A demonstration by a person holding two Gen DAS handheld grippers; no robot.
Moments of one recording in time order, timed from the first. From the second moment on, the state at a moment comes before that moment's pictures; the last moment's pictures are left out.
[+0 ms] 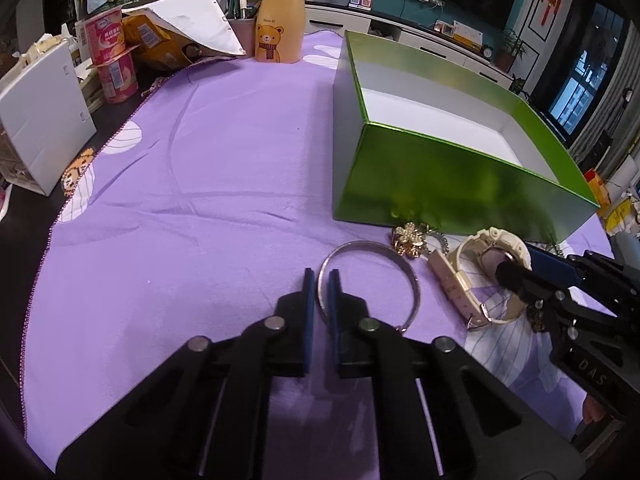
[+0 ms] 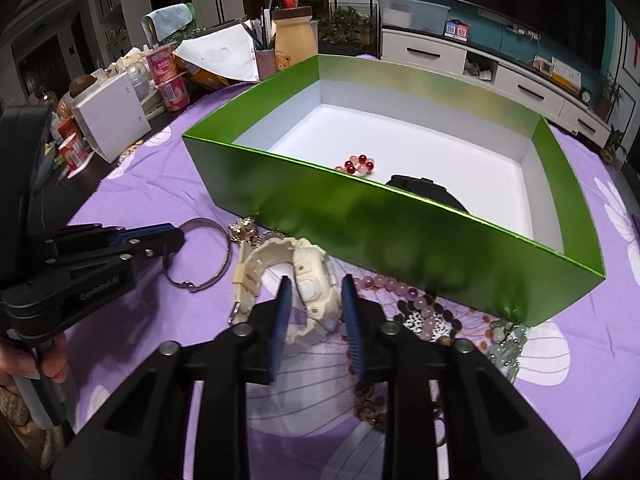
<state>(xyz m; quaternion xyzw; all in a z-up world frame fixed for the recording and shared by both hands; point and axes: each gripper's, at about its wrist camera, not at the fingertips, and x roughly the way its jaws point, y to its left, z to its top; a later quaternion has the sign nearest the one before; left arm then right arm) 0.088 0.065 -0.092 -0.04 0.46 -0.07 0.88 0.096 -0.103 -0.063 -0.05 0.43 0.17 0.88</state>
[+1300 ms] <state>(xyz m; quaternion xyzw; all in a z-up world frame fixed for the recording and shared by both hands) 0.042 0.034 -0.010 -0.06 0.40 -0.08 0.91 0.034 -0.216 0.009 0.05 0.35 0.13 0.93</state>
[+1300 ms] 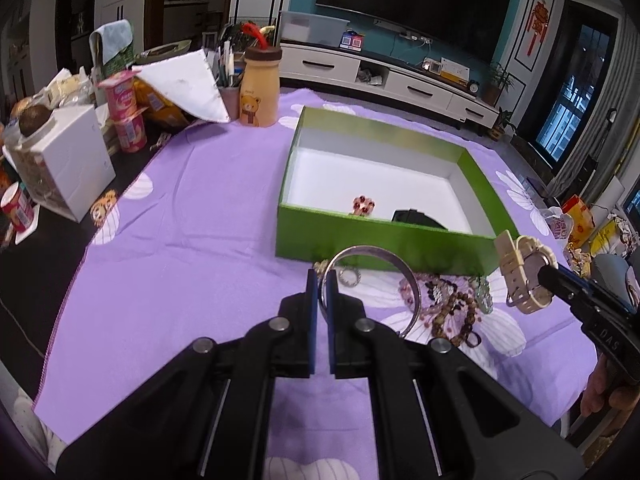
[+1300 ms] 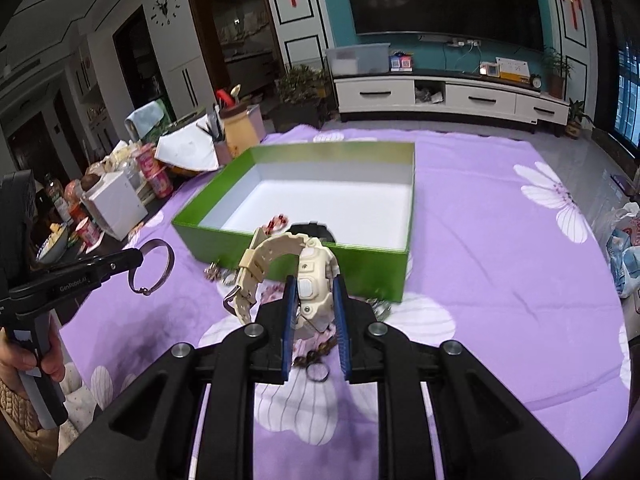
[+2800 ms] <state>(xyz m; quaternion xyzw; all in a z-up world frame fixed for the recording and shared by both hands) 0.185 -0.017 -0.020 -0.02 0.40 -0.09 0.91 0.160 -0.197 -0.007 0.04 0.35 0.12 0.93</state>
